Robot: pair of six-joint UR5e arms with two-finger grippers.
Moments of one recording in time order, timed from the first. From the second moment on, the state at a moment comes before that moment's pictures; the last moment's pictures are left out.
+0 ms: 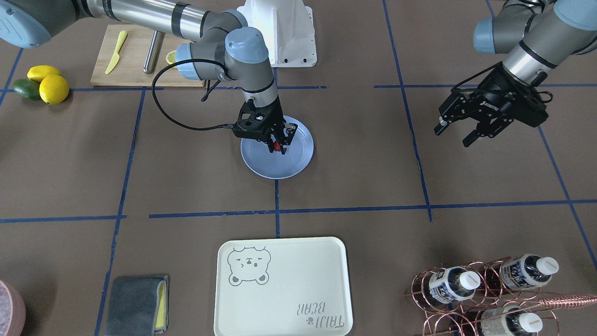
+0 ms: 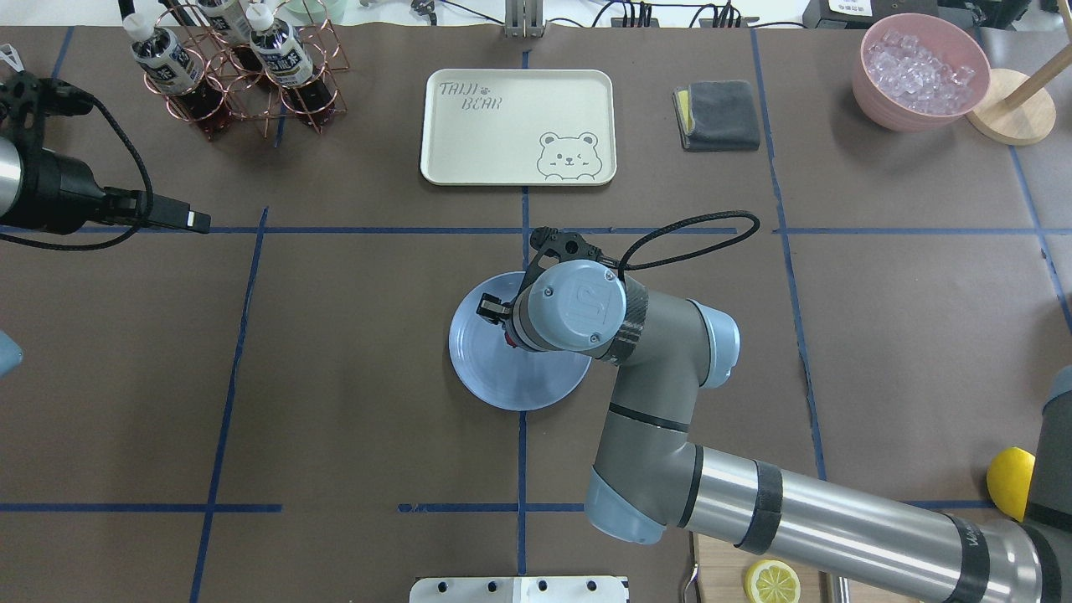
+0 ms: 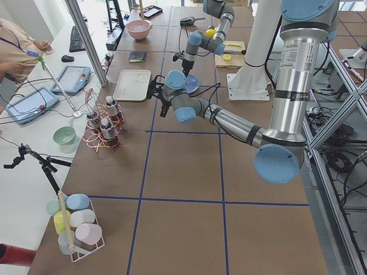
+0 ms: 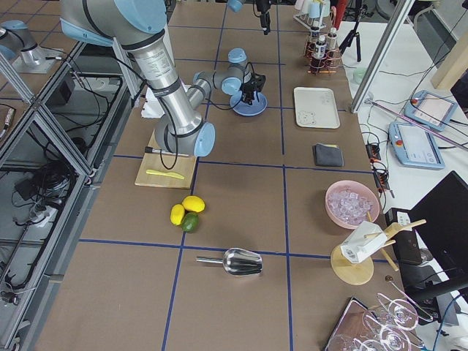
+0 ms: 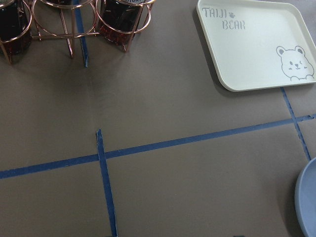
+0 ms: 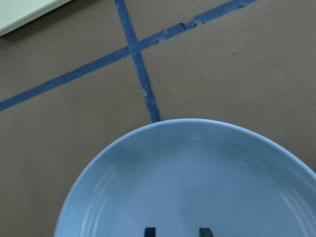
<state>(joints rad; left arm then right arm) -0.98 -1.67 -1.86 -2.29 -2.21 -0.92 0.40 -0.85 1.50 -1.25 1.64 1.66</state>
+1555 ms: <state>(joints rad) -0.98 -1.66 -1.87 -2.29 -2.21 -0.92 0.40 -0.85 1.49 -1.25 1.63 1.65</state>
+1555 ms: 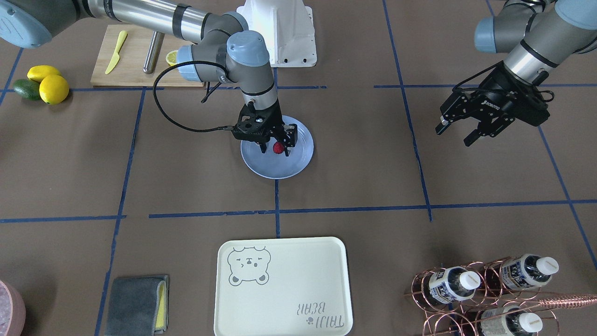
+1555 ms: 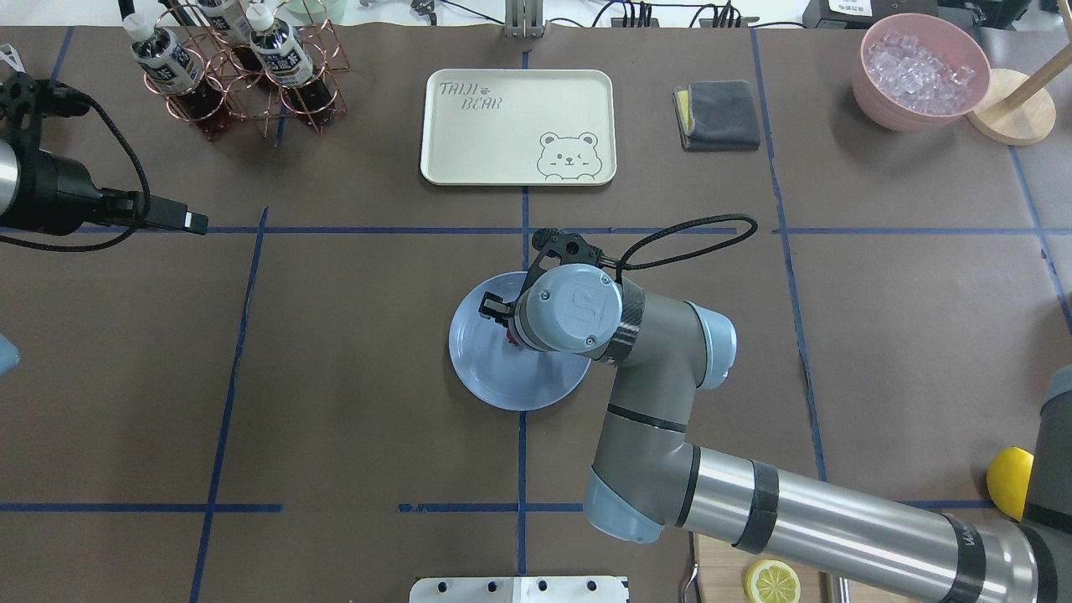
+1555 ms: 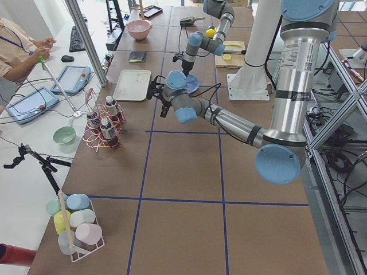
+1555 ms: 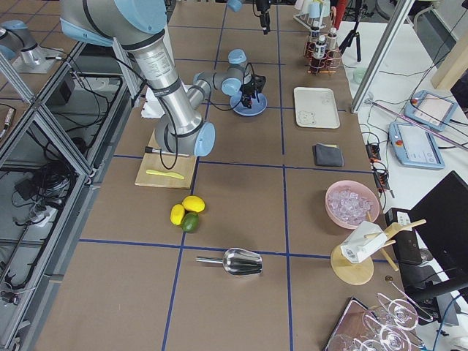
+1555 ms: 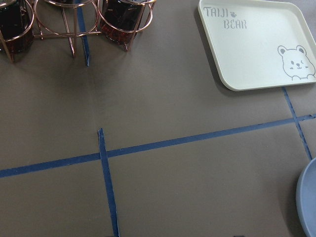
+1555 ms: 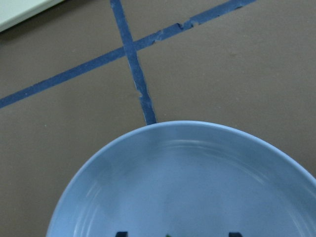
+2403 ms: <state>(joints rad) -1.04 -1.54 -1.87 -2.29 -2.21 -0.70 0.56 -1.14 1.85 -1.25 1.81 1.48</state>
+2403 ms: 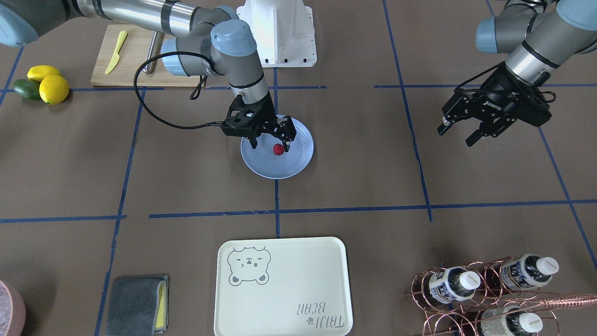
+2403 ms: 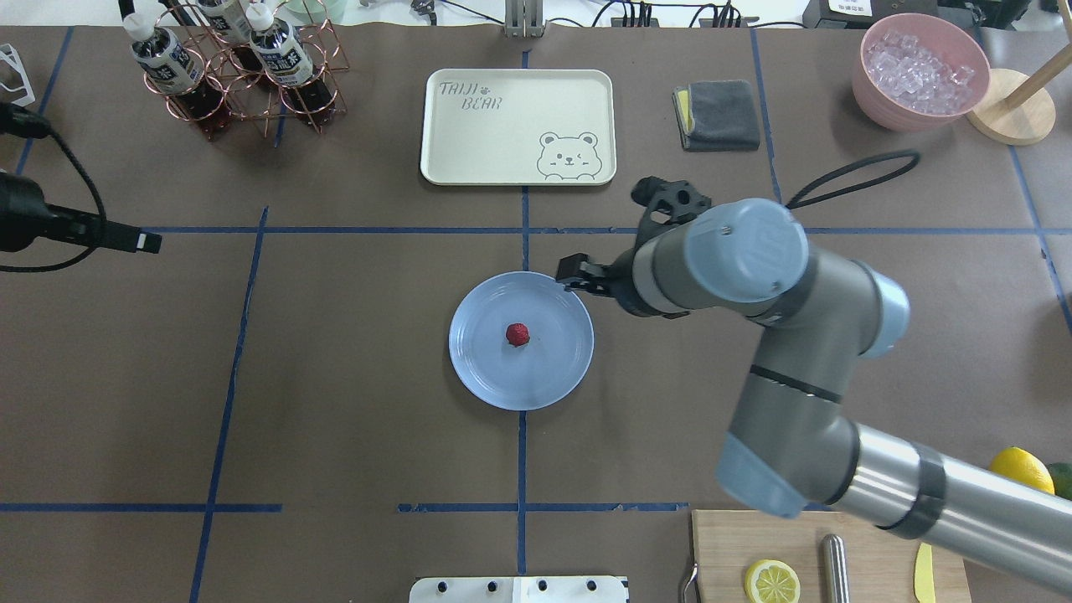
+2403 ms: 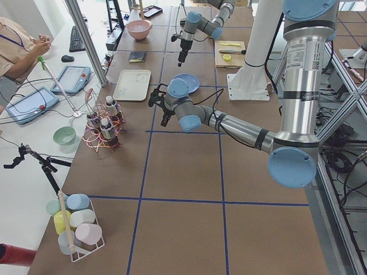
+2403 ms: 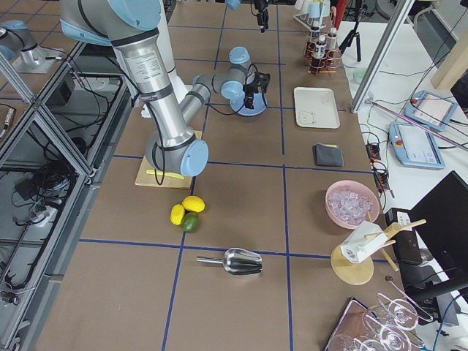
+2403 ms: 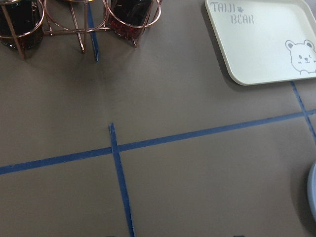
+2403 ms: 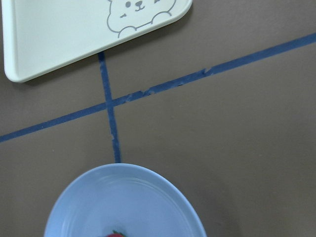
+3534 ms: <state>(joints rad) -1.58 -1.46 -1.68 -2.00 -2.37 0.25 1.38 -1.68 1.79 -1.26 2.30 0.19</state>
